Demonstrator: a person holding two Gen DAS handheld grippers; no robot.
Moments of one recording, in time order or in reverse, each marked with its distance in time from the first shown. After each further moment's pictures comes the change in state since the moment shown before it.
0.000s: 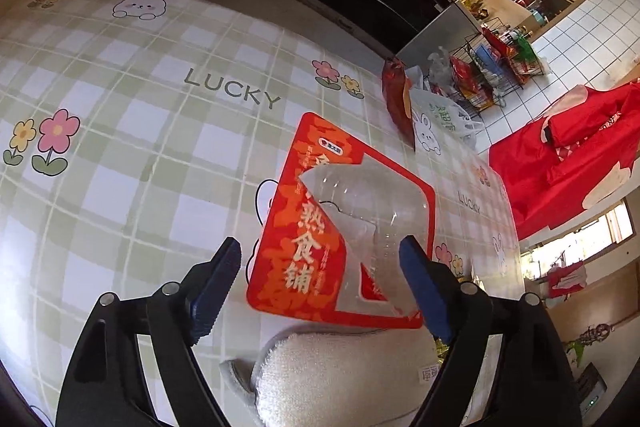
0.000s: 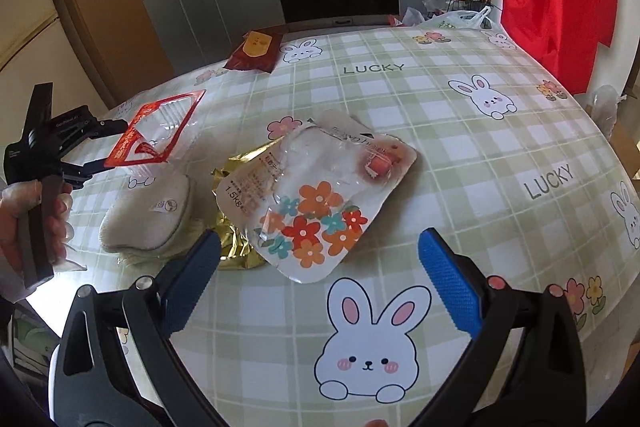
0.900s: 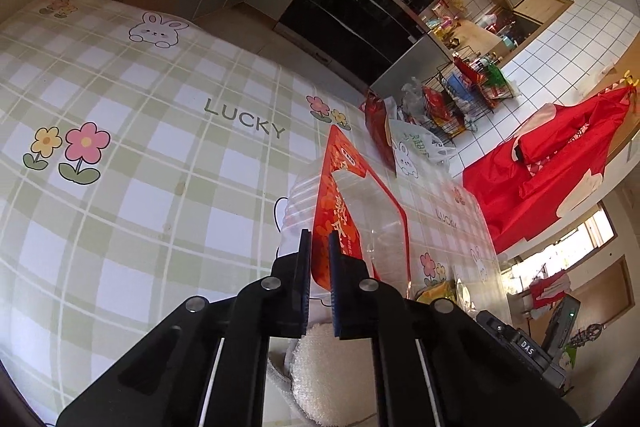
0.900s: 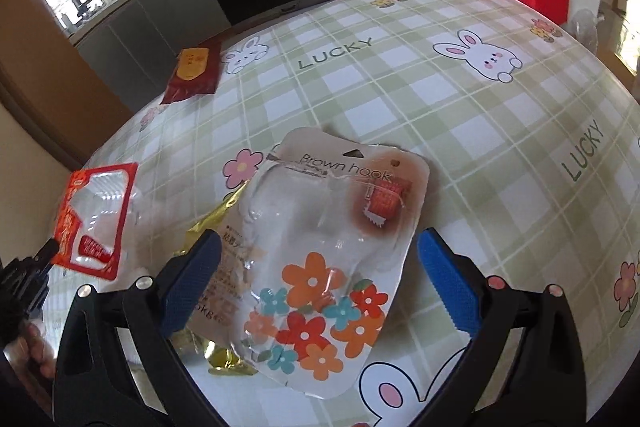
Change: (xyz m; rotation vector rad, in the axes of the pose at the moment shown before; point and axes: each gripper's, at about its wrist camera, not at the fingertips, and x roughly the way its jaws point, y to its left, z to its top) left arm -0.047 0.030 -0.014 0.016 -0.150 -0.106; right arm 0.071 -0.018 0.040 0.308 0.059 -0.063
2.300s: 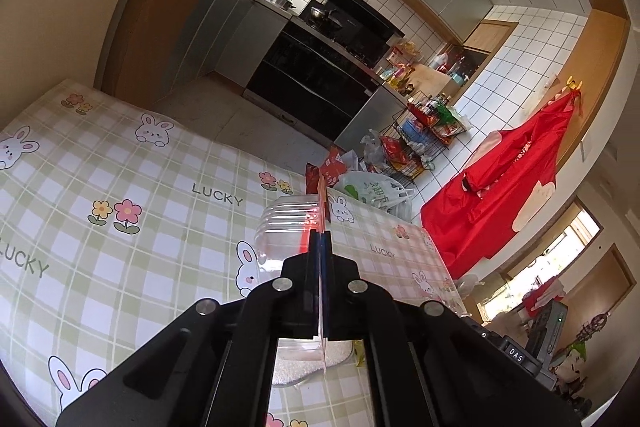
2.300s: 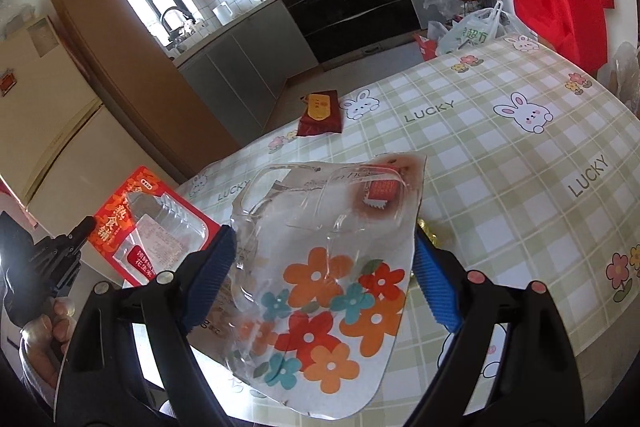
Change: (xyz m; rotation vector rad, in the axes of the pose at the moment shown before) left arm -0.161 -0.064 -0.008 0.098 -0.208 -0.084; right arm -0.142 0.038 -0.029 -0.112 -0.145 0.324
